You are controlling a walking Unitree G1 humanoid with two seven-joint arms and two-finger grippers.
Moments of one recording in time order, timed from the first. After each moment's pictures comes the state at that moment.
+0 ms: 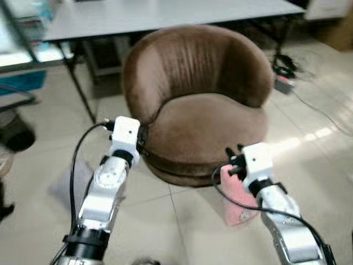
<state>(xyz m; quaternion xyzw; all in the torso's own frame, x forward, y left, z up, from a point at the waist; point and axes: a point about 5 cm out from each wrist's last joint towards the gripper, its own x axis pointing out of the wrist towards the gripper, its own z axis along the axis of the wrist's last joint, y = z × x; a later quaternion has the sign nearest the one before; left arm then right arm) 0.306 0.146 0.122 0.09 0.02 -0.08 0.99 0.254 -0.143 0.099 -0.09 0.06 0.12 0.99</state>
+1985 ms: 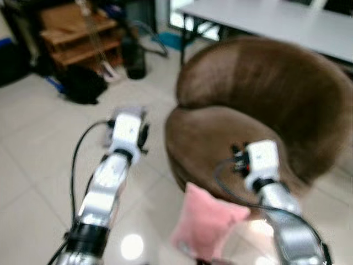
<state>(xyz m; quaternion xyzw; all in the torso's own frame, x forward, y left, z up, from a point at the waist) 0.309 0.150 0.117 0.09 0.03 -0.08 0.99 0.257 -0.144 0.095 -0.08 0.06 0.10 0.99</state>
